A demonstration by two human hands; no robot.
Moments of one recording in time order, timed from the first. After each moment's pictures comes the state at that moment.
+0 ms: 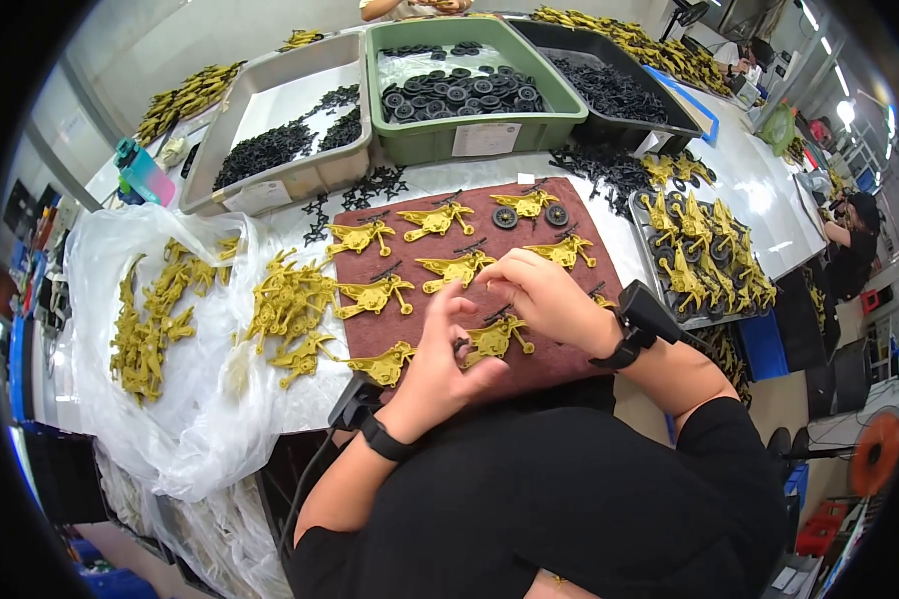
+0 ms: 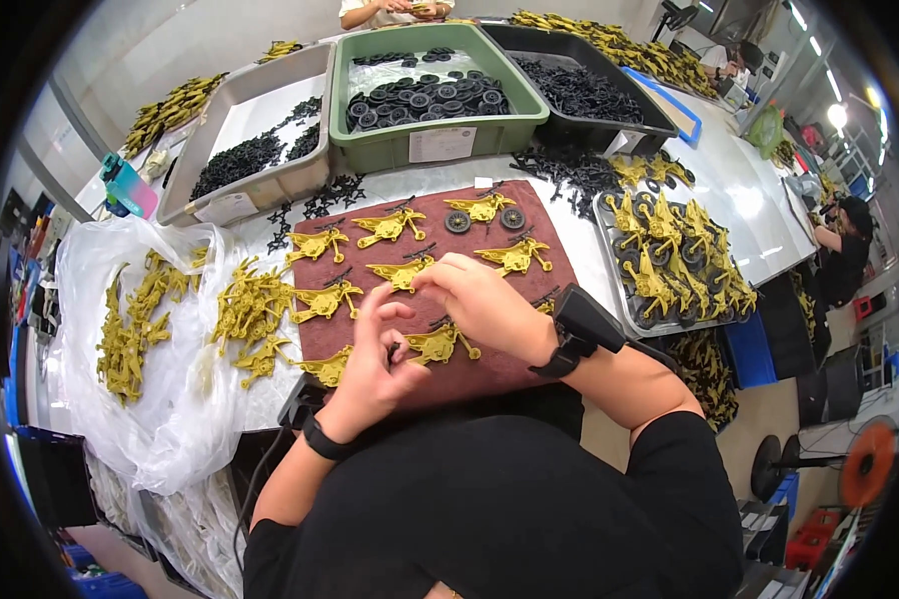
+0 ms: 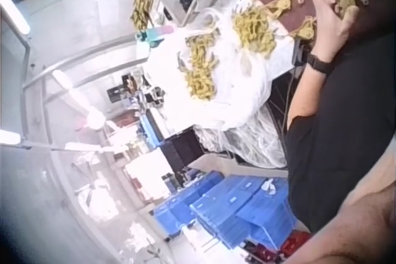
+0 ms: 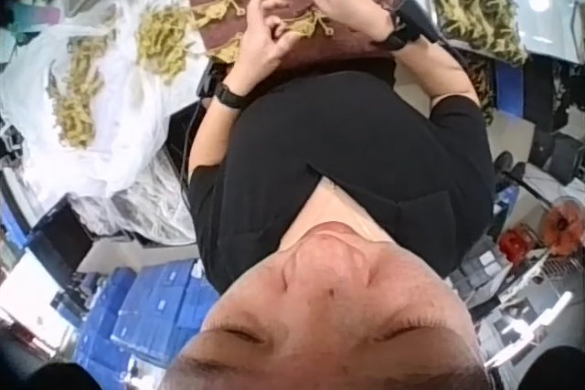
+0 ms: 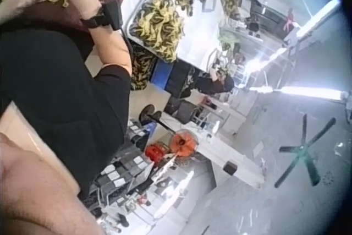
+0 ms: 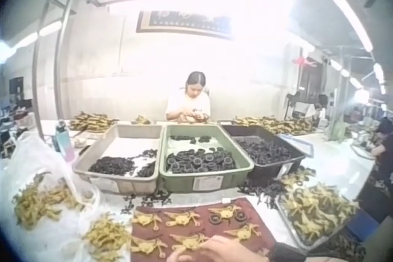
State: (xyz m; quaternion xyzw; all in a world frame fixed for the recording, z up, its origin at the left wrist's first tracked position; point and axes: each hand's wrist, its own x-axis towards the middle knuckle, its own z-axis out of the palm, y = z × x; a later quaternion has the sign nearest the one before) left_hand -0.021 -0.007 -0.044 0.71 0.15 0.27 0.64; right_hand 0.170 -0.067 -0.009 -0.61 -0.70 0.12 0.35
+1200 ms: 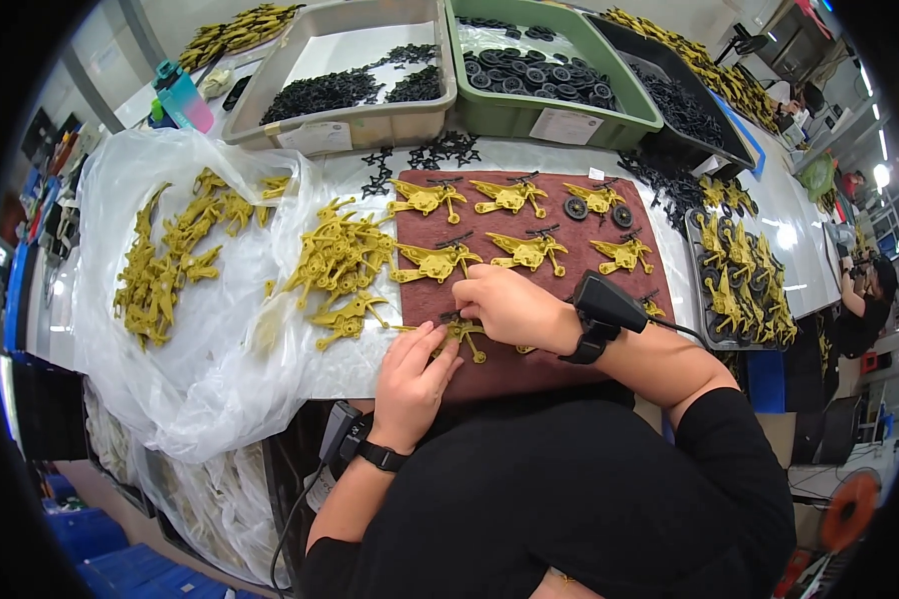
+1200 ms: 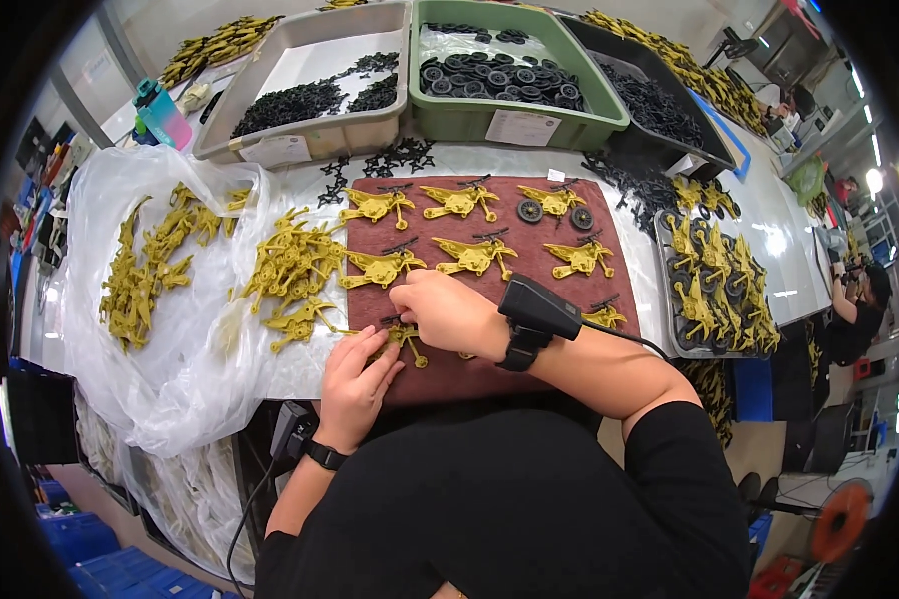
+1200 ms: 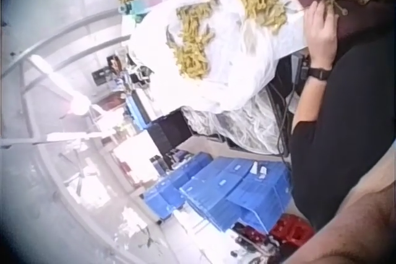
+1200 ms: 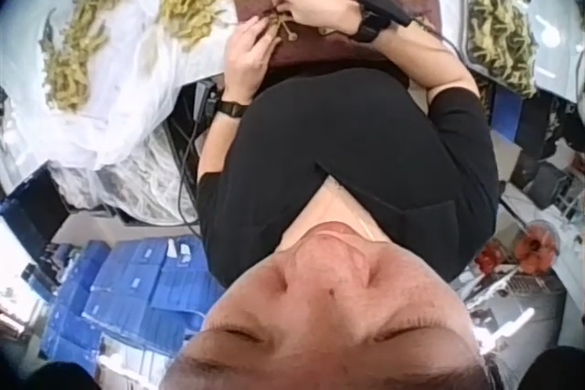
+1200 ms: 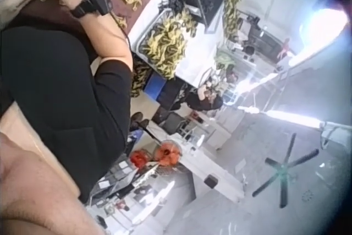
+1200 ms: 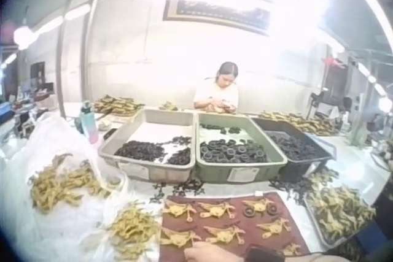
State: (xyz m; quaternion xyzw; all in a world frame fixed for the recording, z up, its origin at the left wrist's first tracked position) left_hand -0.106 0.002 -0.081 0.88 0.25 0.37 0.14; right_hand 0.093 0.001 -0.041 -0.55 -0.76 0.24 0.24
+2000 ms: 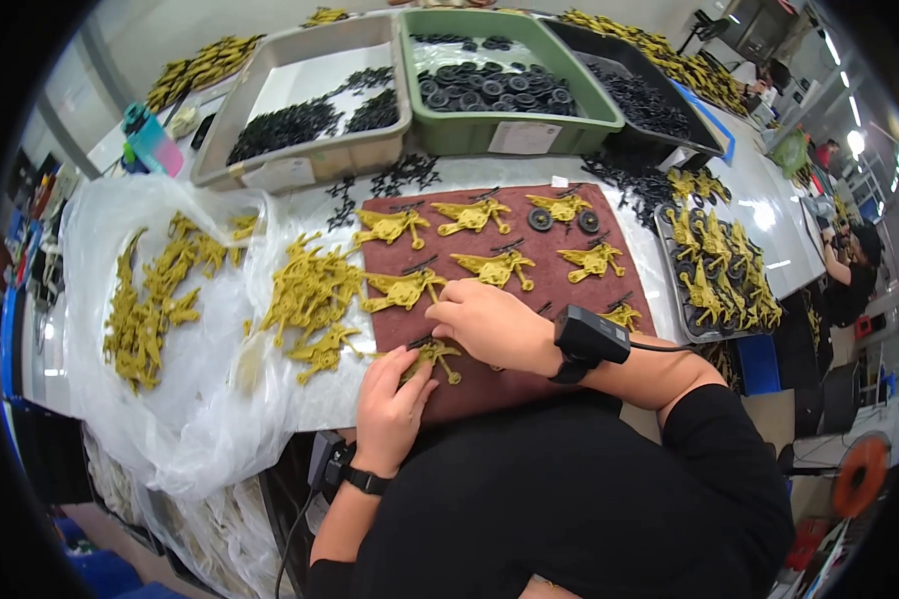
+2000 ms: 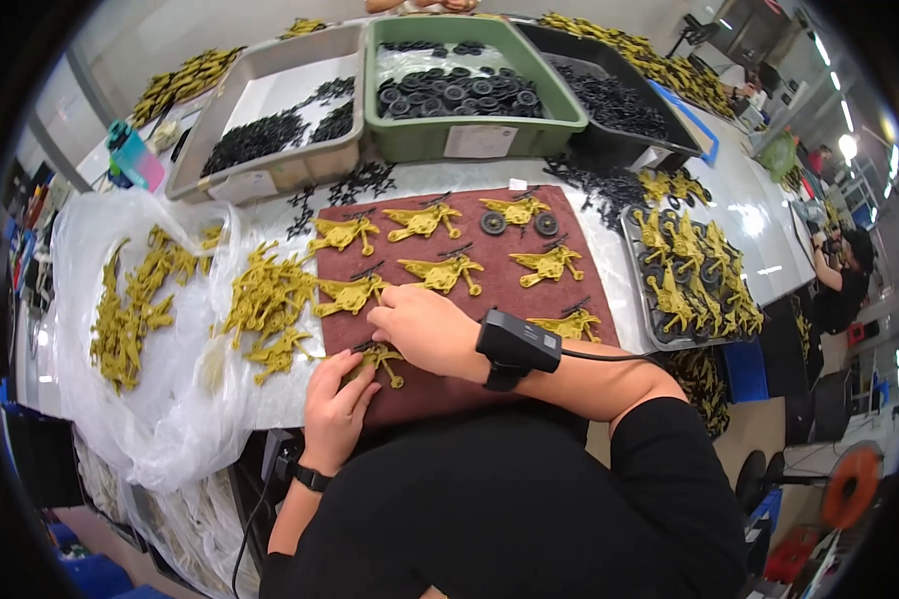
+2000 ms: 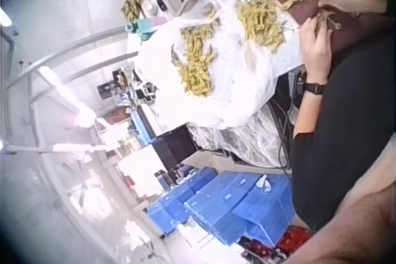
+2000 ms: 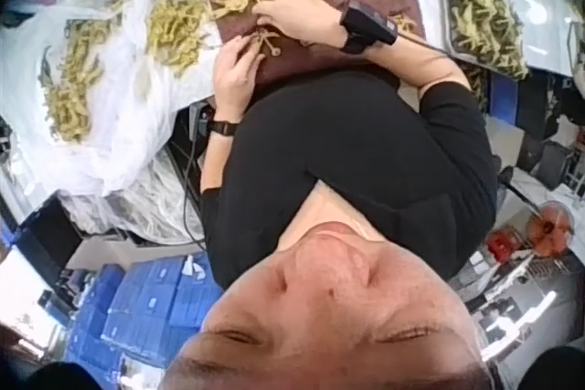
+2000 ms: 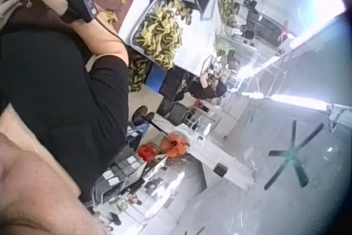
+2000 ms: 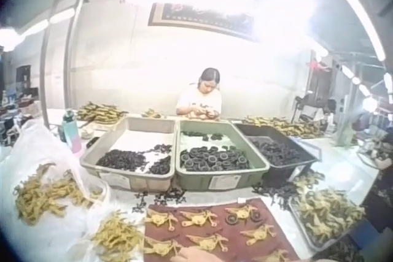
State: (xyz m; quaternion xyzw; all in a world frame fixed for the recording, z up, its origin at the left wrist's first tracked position) left_hand -0.107 0.004 -0.079 0.87 0.27 0.36 0.19; right_hand 0.099 -0.011 -0.034 -0.58 -0.78 0.14 0.21
